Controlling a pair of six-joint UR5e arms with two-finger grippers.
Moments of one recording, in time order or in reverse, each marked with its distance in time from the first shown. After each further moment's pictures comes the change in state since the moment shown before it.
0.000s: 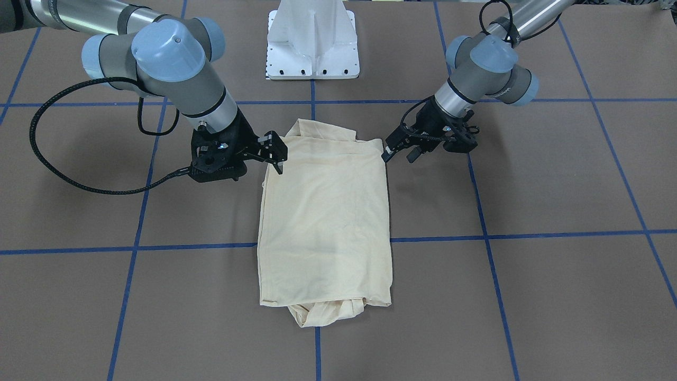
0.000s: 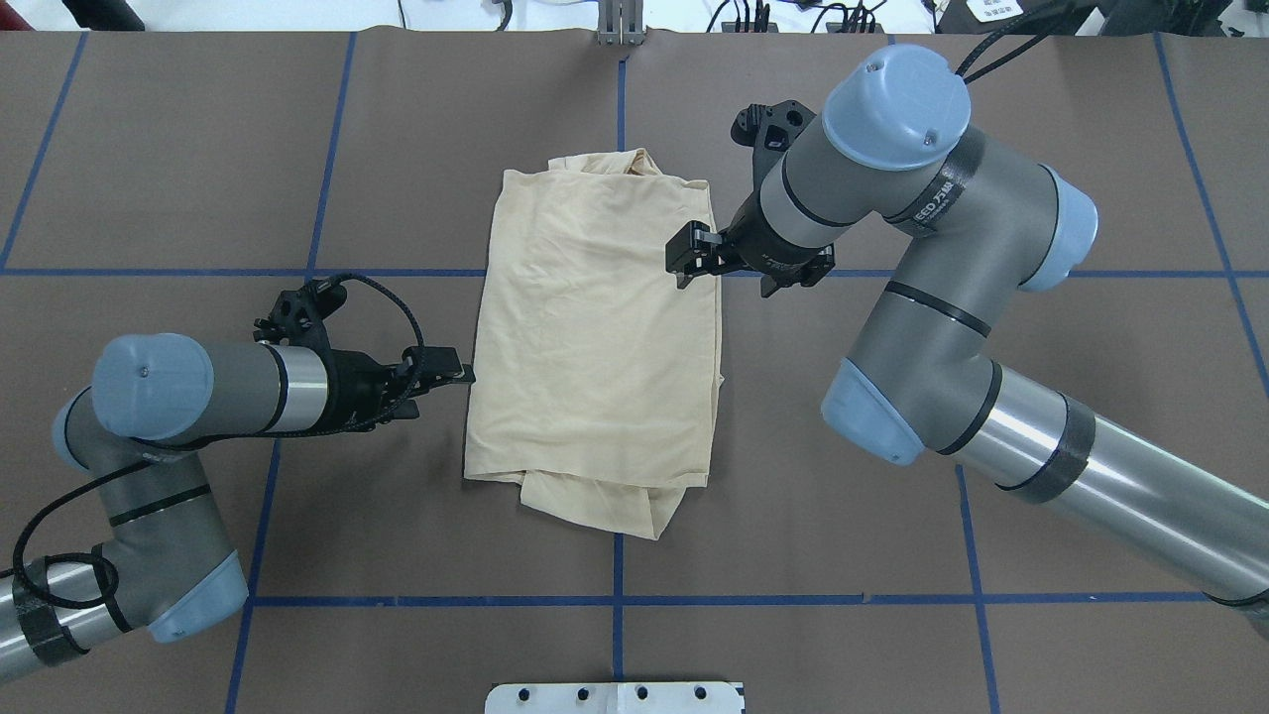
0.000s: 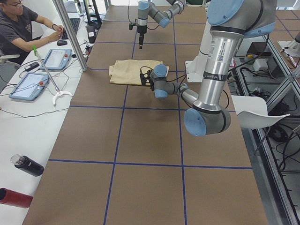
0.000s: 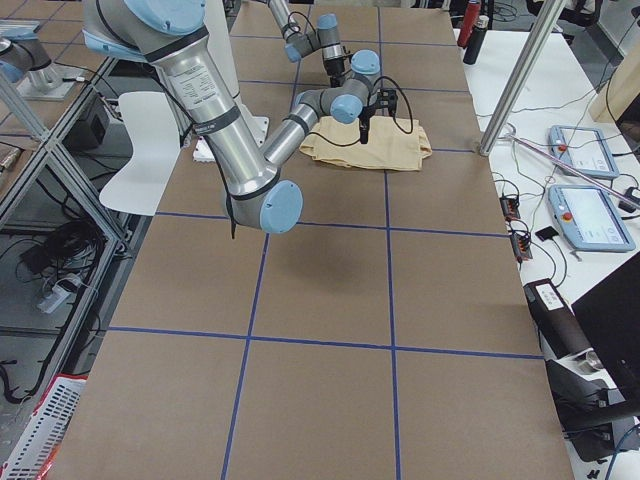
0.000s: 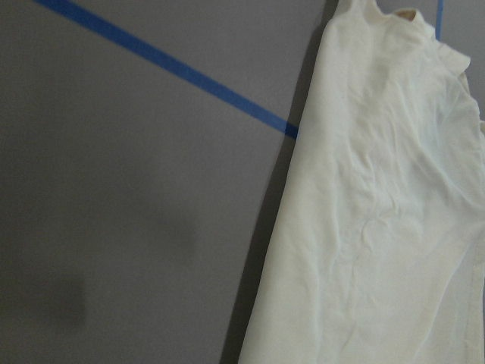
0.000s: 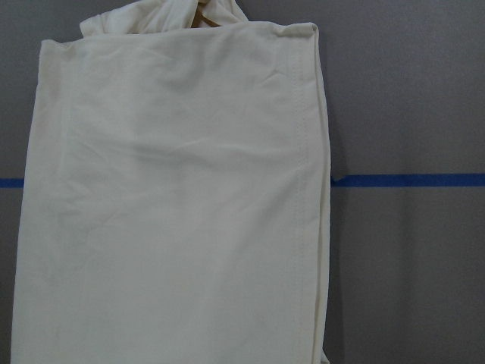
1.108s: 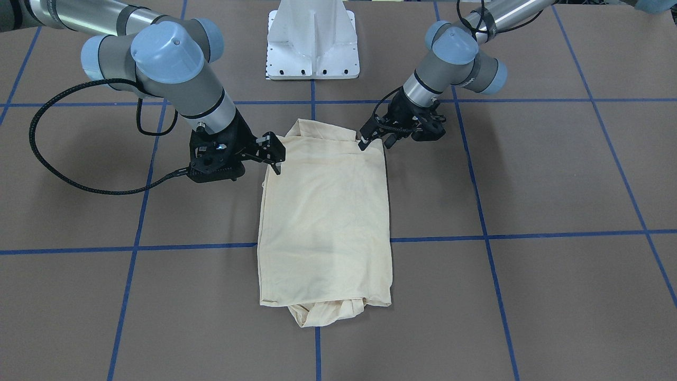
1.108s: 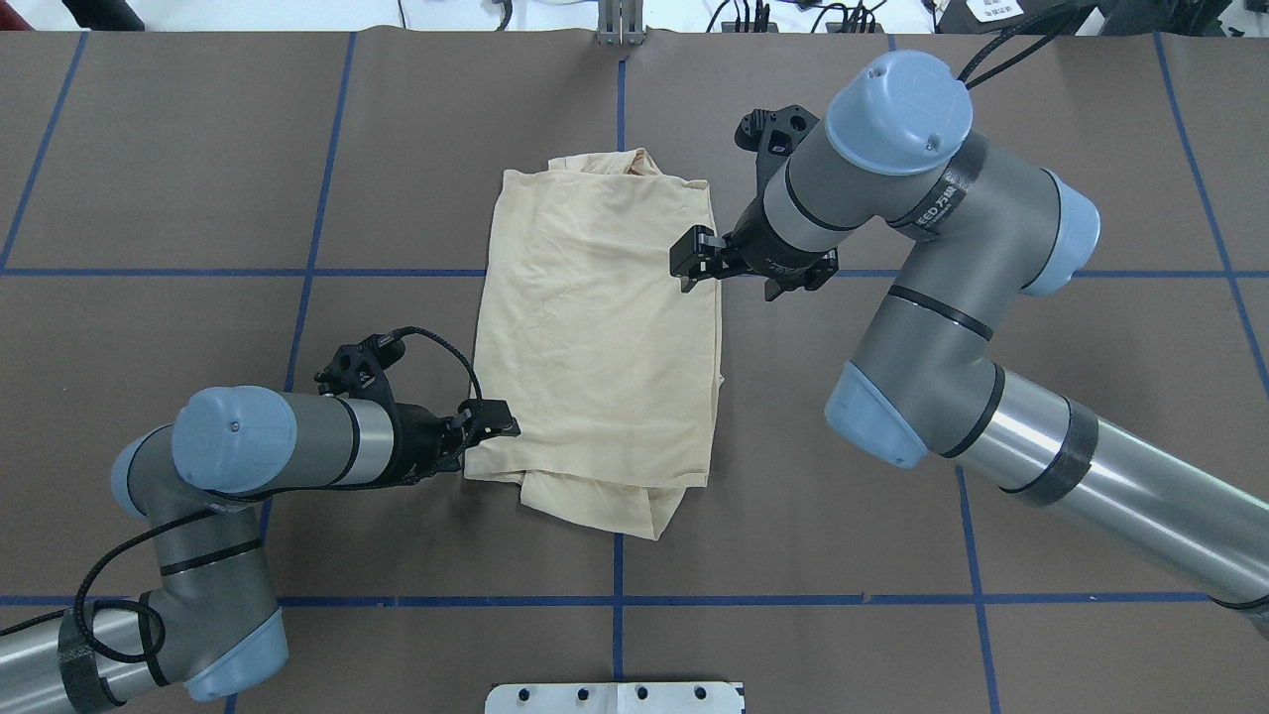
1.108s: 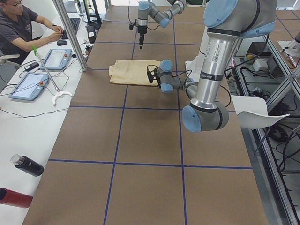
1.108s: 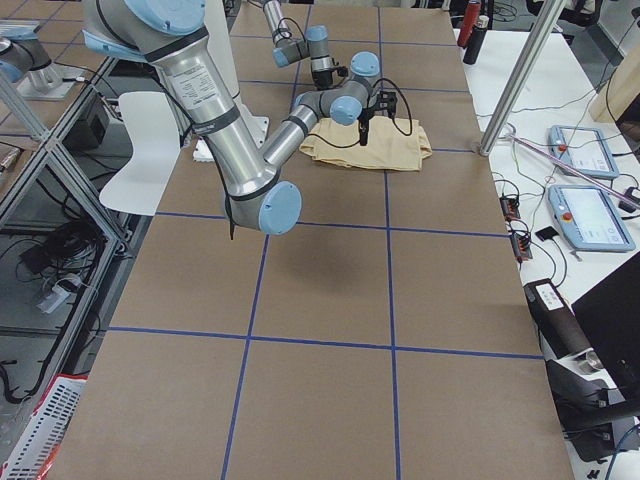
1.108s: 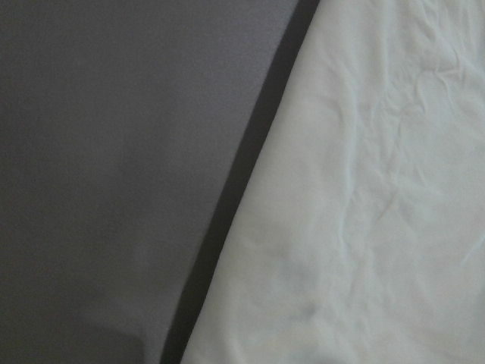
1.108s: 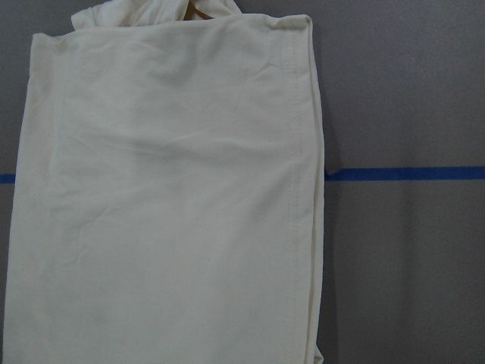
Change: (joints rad) left arm 0.092 -0.048 -0.020 0.122 0.045 -0.054; right arm -0.001 -0.008 -0.001 0.000 0.000 0.000
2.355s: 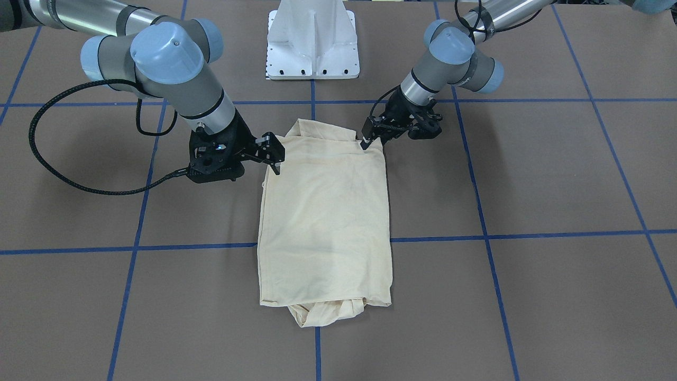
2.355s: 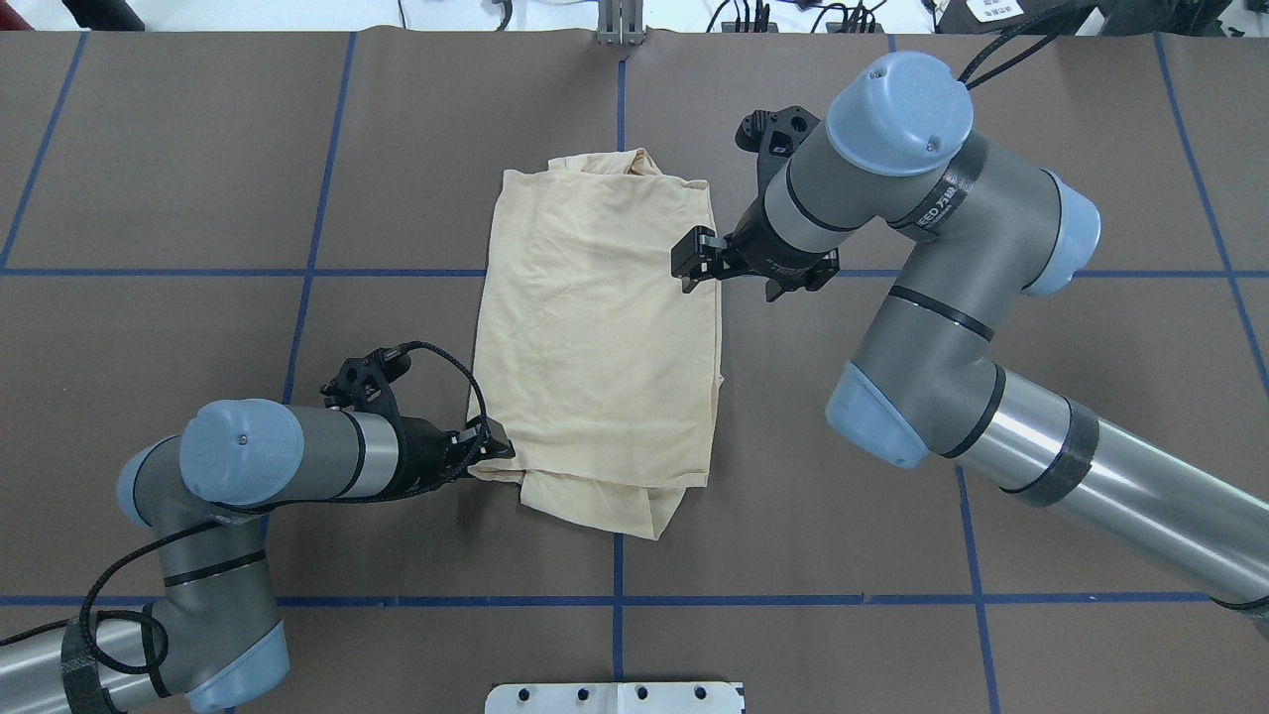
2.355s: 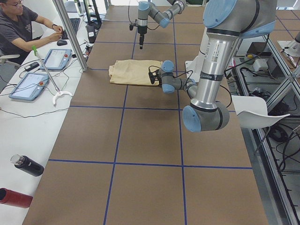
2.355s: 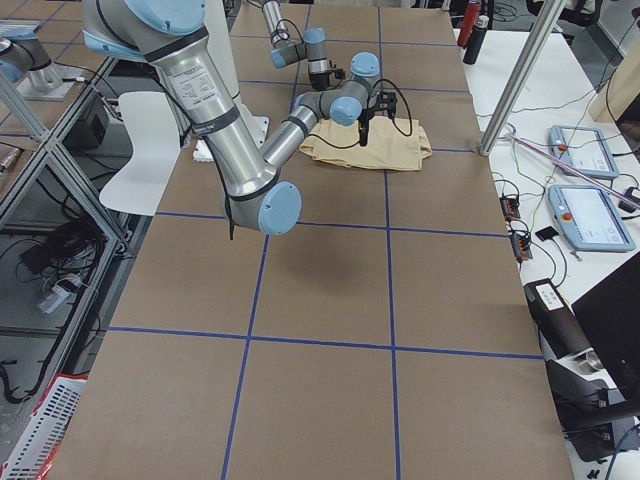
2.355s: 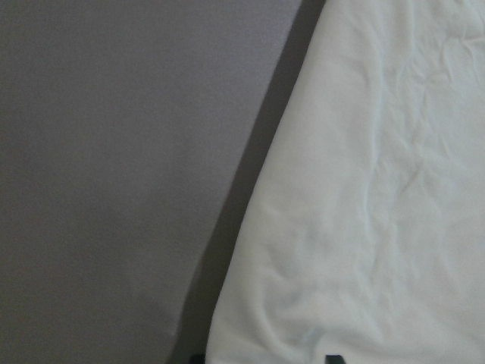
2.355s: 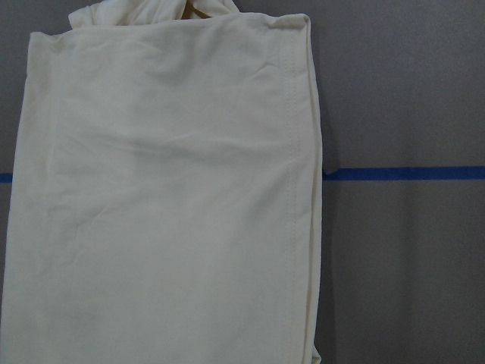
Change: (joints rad) left arm 0.020 0.002 0.004 0.000 0.000 0.001; right arm 0.000 -0.001 0.000 0.000 0.000 -0.003
